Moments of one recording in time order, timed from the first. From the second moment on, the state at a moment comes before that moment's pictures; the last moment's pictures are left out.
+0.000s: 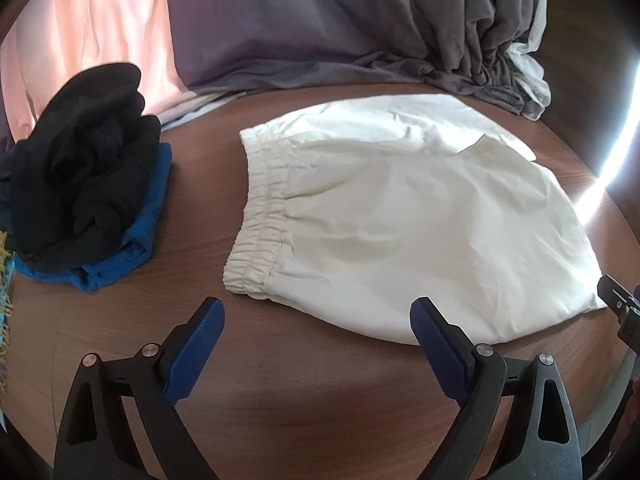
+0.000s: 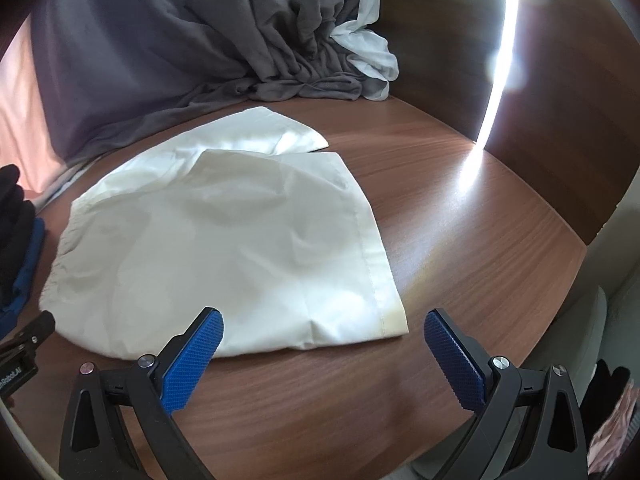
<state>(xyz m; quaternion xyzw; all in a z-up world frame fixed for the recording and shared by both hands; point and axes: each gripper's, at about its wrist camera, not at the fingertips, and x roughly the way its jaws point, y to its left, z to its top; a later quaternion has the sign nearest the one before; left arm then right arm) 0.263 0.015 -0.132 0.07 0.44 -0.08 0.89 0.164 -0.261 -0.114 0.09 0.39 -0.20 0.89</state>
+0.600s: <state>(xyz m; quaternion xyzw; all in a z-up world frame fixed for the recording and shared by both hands) 0.272 0.003 -0.161 0.08 0.48 -0.11 0.87 0.168 -0.279 -0.147 0.12 0.40 -0.25 0.87</state>
